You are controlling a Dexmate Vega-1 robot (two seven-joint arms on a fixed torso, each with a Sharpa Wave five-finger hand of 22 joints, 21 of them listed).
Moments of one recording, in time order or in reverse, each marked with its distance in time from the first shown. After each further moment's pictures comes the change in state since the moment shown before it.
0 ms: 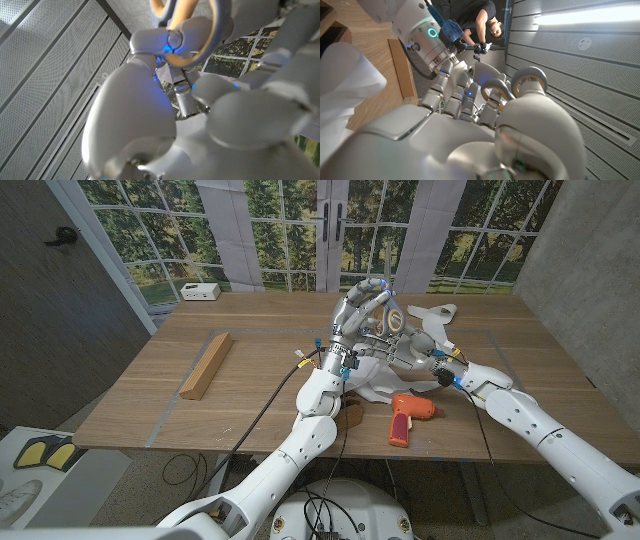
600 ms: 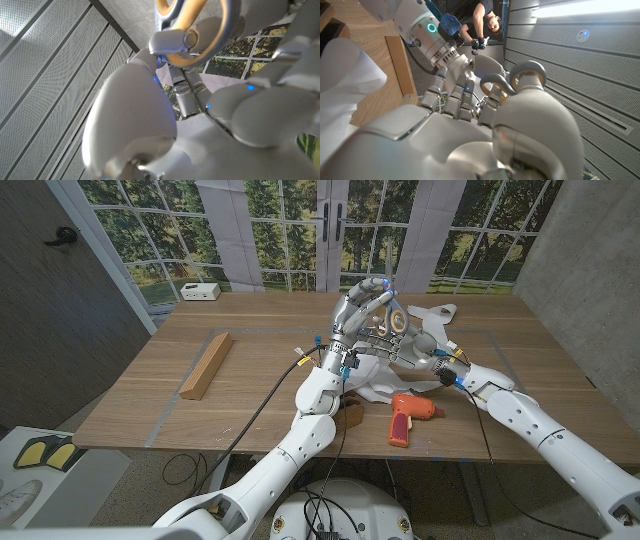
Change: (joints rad) left arm -0.017 0.009 0.009 0.016 0.034 -0.021 0.001; left_hand 0.008 -0.005 0.000 0.000 -0.002 0.011 0.000 0.000 -0.005 0.004 0.004 0.000 0.000 -0.001 -0.001 0.003 0.001 0.000 0.000 -0.004 0.000; right arm 0.004 0.005 0.009 0.025 0.012 -0.017 0.011; right_hand 0.068 0.006 -0.001 -0.013 -0.006 -0.005 0.075 0.011 0.013 0.111 0.068 -0.235 -0.333 -0.003 0.031 -0.063 -0.140 -0.079 0.061 -0.148 -0.016
